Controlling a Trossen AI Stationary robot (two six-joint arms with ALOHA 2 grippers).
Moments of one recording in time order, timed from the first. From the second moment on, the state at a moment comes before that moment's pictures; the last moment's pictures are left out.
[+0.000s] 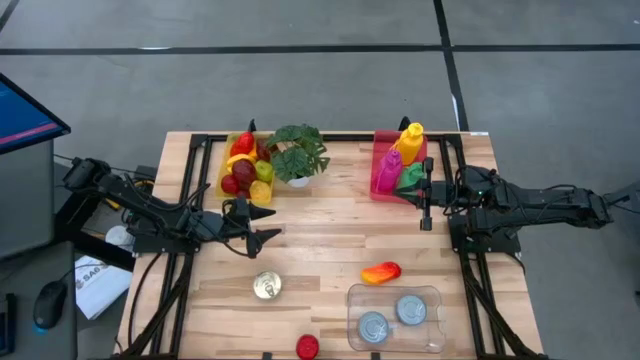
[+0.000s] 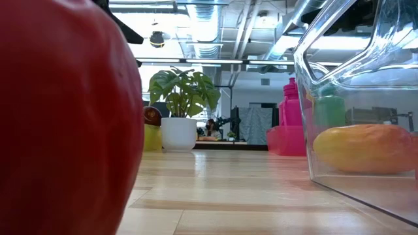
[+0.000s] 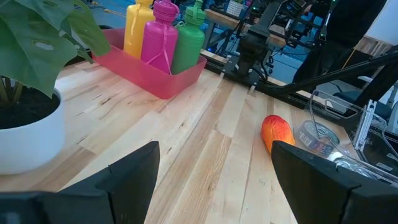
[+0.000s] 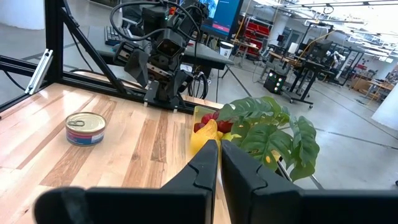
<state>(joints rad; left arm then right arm) -0.34 0.93 0.31 0.37 -0.61 -0.45 -0.07 0.54 0.44 0.03 0.03 -0.30</state>
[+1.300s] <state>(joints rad) -0.47 1.05 0.31 0.38 -0.33 -0.71 -0.07 0.55 0.44 0.03 0.03 -0.30</state>
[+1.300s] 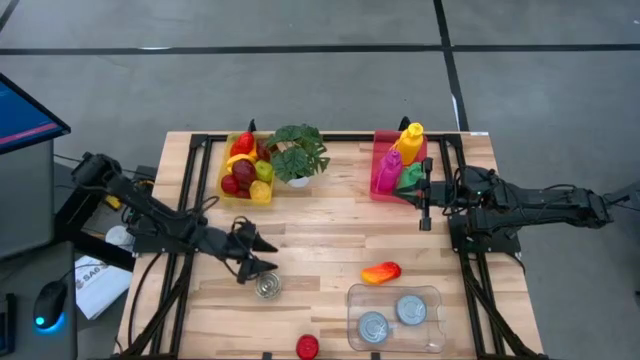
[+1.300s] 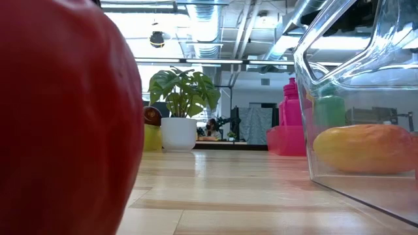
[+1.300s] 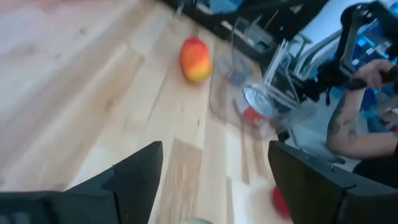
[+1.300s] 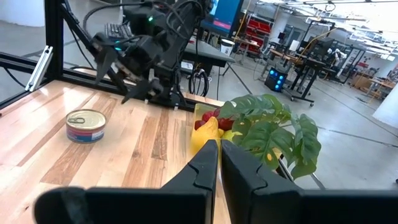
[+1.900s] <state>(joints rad) -0.46 1.16 0.31 0.38 -0.01 -0.88 -0.12 0.59 0.45 0.03 0.03 -0.30</state>
